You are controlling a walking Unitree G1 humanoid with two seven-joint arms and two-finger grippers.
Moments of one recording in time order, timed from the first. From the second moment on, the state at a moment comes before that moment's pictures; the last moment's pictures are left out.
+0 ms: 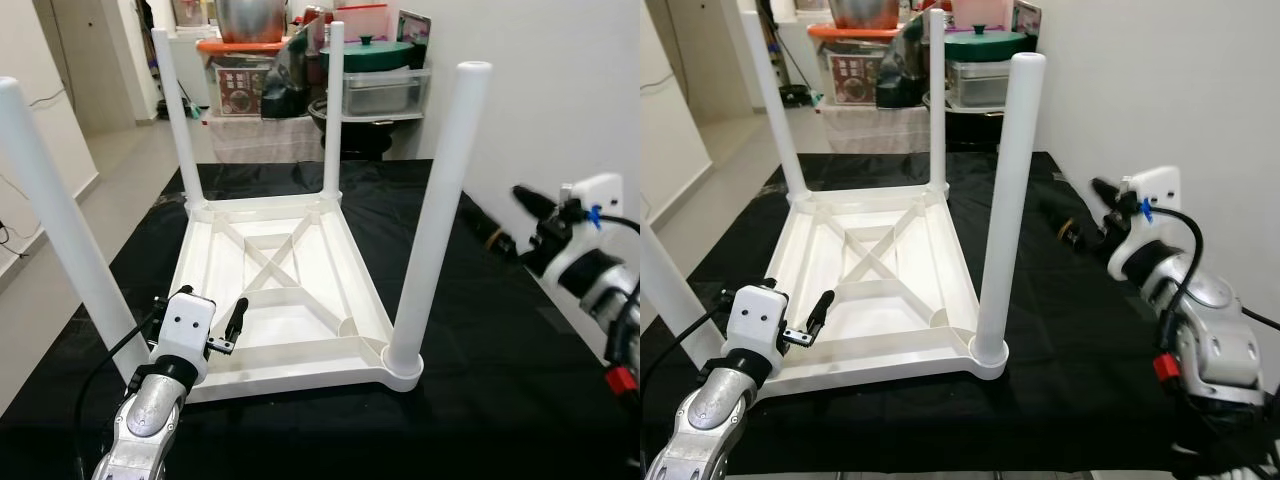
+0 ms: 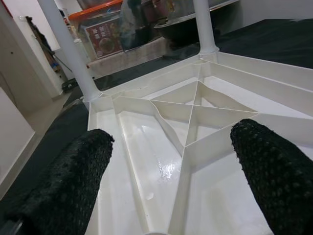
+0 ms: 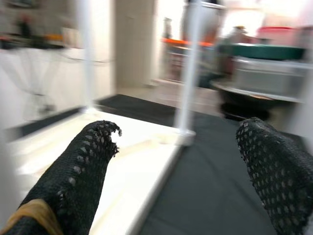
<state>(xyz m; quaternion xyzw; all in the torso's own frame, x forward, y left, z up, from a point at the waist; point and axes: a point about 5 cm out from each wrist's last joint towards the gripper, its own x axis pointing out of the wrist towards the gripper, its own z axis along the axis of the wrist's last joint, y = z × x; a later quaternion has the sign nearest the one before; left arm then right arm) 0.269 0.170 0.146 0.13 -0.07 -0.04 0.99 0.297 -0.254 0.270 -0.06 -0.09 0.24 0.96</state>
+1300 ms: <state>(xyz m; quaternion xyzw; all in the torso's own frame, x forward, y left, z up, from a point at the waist) 0.273 0.161 0.139 0.13 -0.07 -0.06 0.99 0.278 -0.217 0.336 -0.01 -0.19 0.42 0.89</state>
